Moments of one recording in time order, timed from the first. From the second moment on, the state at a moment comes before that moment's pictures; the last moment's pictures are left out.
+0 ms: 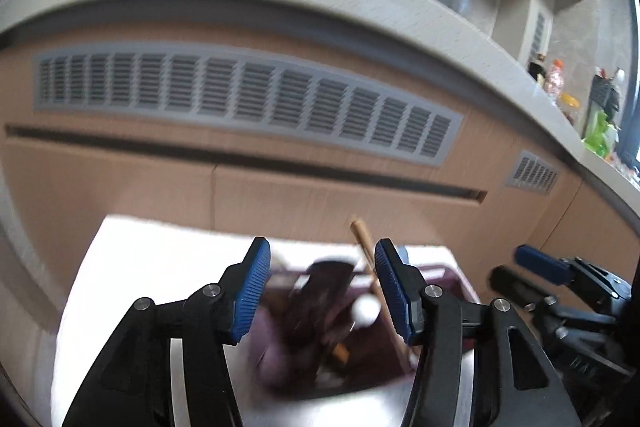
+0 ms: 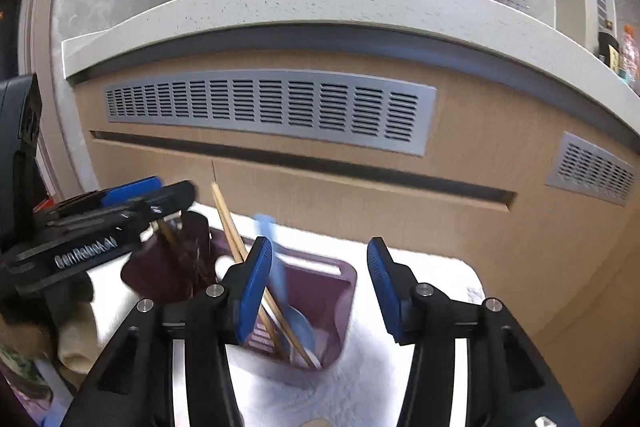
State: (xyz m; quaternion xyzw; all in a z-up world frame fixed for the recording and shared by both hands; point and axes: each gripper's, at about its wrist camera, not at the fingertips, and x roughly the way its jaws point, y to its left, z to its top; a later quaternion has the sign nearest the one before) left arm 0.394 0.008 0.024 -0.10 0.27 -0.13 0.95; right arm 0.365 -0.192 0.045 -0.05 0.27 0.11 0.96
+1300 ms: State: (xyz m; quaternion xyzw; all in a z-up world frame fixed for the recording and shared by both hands) left arm 0.171 -0.010 -0.079 0.06 0.45 -0.17 0.88; right arm 0.199 -0.211 -0.060 -0.07 0.39 0.07 0.92
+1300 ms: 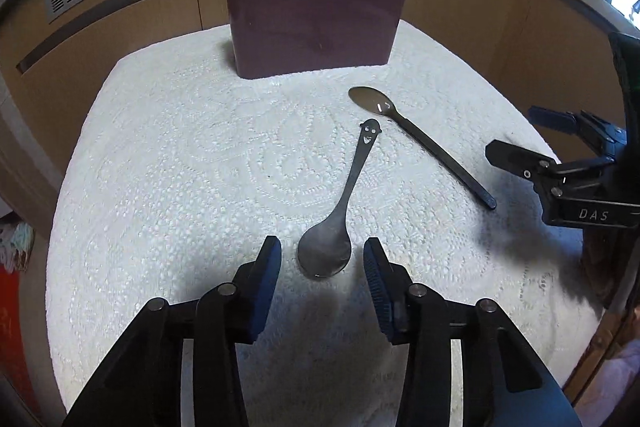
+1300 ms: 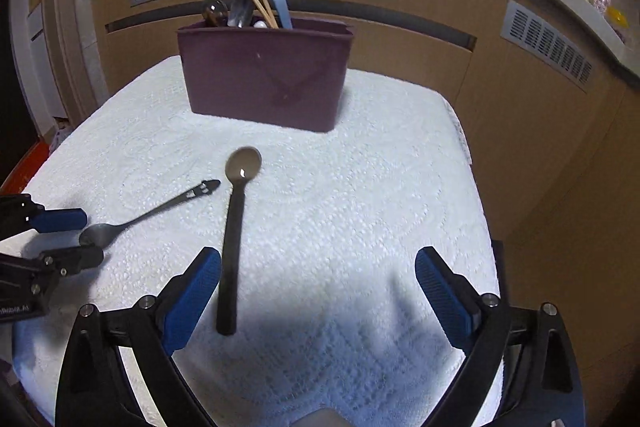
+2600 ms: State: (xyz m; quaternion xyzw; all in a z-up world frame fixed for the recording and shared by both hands) left arm 0.219 0.015 0.003 -0.04 0.32 -0.15 0.93; right arm 0.305 -0.130 -0.081 -0.10 0.47 0.17 0.86
